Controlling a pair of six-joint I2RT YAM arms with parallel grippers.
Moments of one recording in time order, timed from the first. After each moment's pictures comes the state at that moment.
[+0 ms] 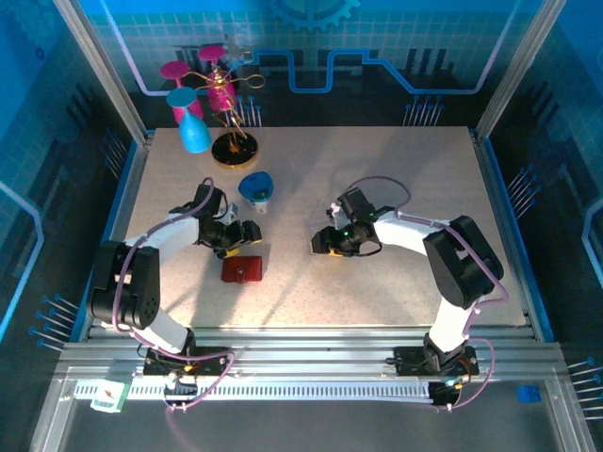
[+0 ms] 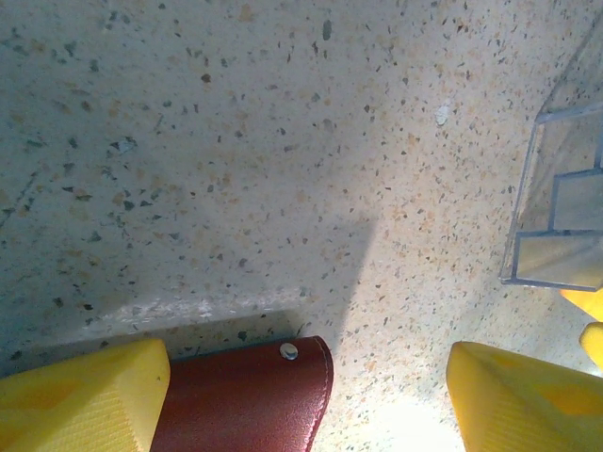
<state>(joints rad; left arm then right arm) -0.11 1.57 0.88 -0.53 0.47 -0.50 0.52 1.79 1.03 -0.35 -0.51 0.51</state>
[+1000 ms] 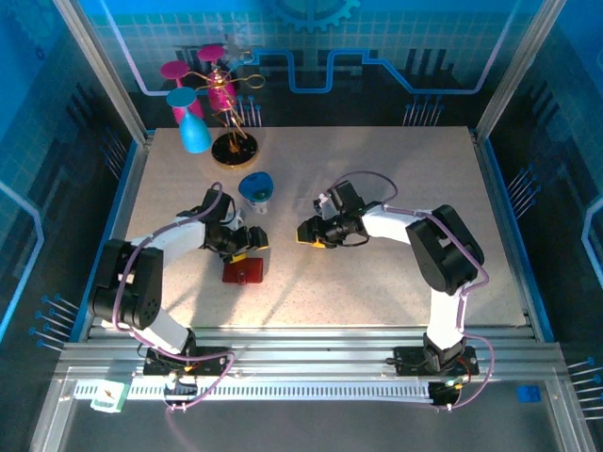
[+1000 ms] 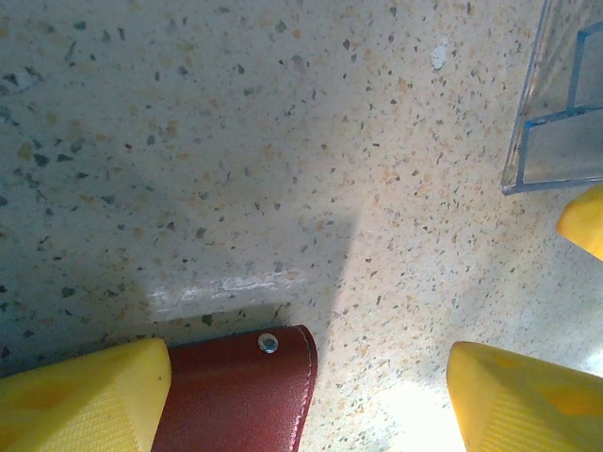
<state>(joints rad) -0.17 1.57 0.84 -0.49 0.48 -0.52 0.54 1.93 1.14 -0.20 -0.64 0.61</state>
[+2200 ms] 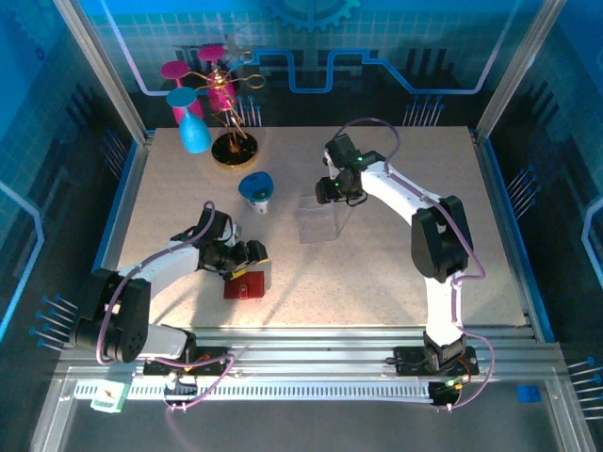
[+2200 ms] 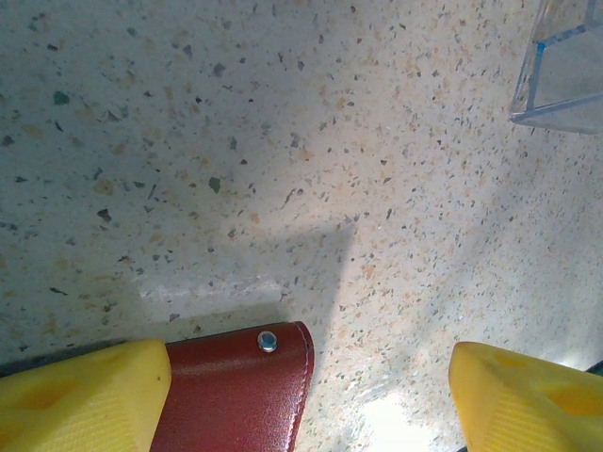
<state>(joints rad) -0.21 1.38 0.63 -0.41 0.48 -0.67 0.47 2.06 1.73 -0.79 -0.03 0.26</state>
